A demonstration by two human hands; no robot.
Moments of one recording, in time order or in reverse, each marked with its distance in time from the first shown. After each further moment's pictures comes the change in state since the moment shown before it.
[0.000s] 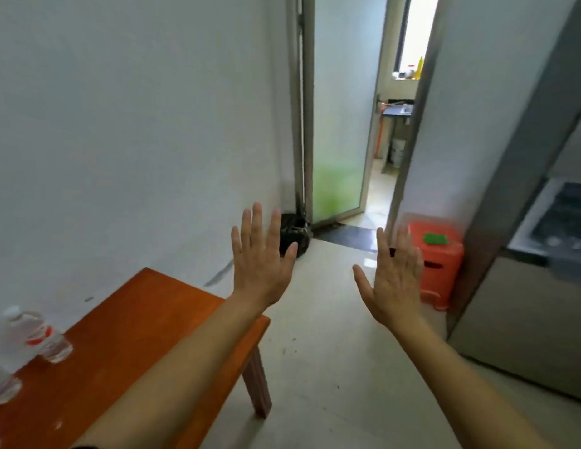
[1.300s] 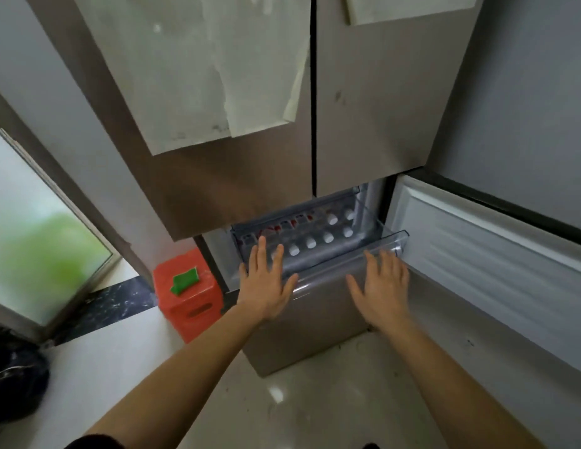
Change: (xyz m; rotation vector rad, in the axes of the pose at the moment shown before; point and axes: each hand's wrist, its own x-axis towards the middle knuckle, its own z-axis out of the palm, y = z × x) left_hand 0.232 0.752 0.427 -0.178 -0.742 0.736; right_hand 0.105 0.744 -0.163 -0.399 -0.093 0.848
